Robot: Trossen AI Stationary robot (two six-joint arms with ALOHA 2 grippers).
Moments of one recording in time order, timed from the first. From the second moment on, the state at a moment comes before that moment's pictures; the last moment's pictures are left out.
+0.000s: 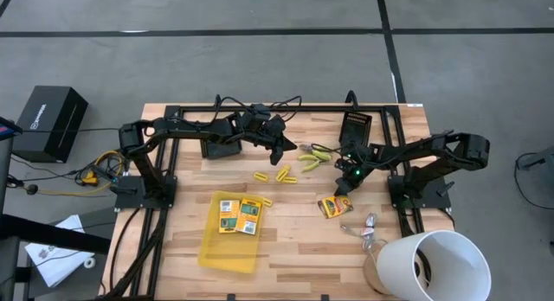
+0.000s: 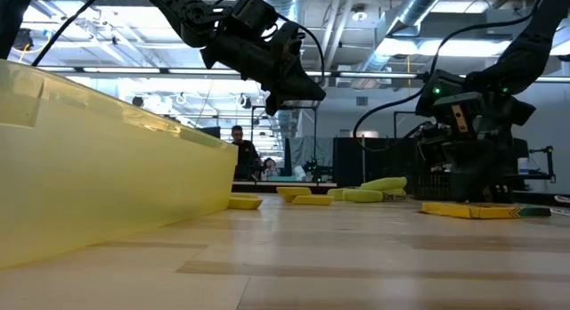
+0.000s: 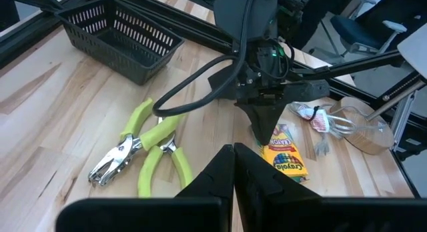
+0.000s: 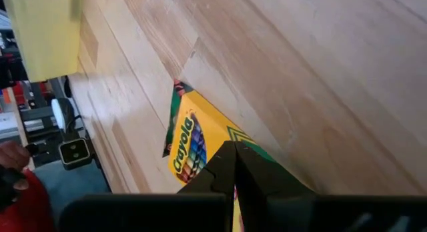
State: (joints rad) left arm 0.34 1.75 1.14 0.14 0.36 -0.21; right arm -0.40 1.41 0.31 -0.04 -0.68 0.62
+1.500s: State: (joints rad) left arm 0.34 1.75 1.07 0.14 0.36 -0.22; right arm -0.62 1.73 0.65 -0.20 -0.65 0.40
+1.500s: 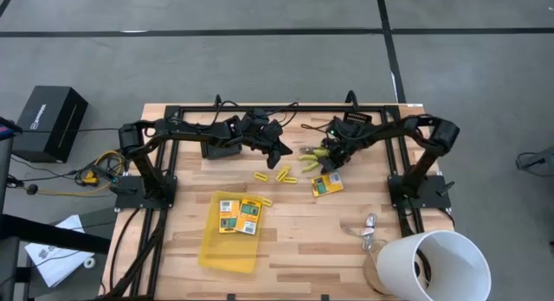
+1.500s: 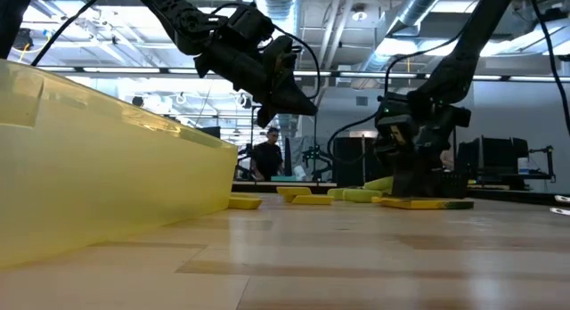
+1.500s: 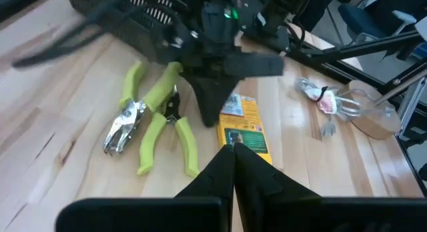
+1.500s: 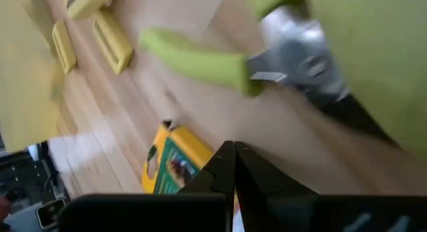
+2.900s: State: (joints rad) left arm 0.05 1.76 1.08 0.14 0.13 0.36; right arm -0.52 1.12 0.80 0.00 -0.60 0.79
